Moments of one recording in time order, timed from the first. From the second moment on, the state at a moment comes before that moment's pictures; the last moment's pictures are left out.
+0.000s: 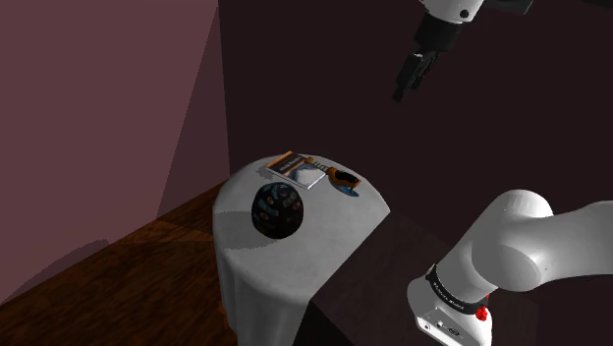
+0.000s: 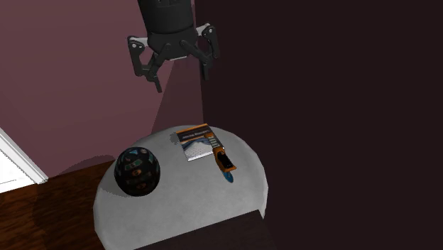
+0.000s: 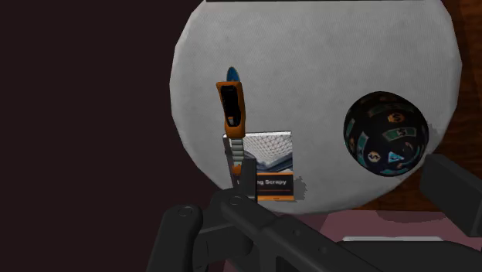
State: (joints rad) arm -0.02 -0.77 -0.07 -2.26 -0.11 1.61 -0.13
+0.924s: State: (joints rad) arm -0.05 -0.50 -0.14 -2.40 -0.13 1.97 -0.14
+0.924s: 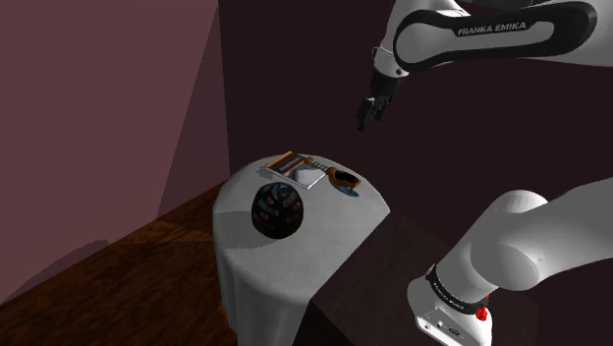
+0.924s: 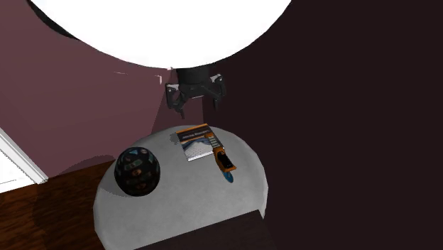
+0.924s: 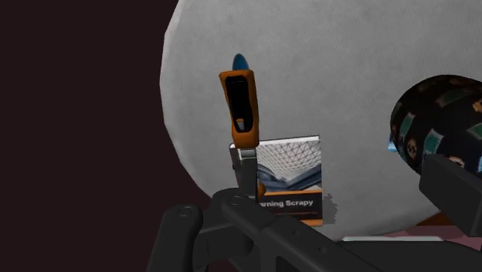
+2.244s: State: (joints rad) arm -0.09 0.22 -0.23 -2.24 -0.01 2.44 -0.23
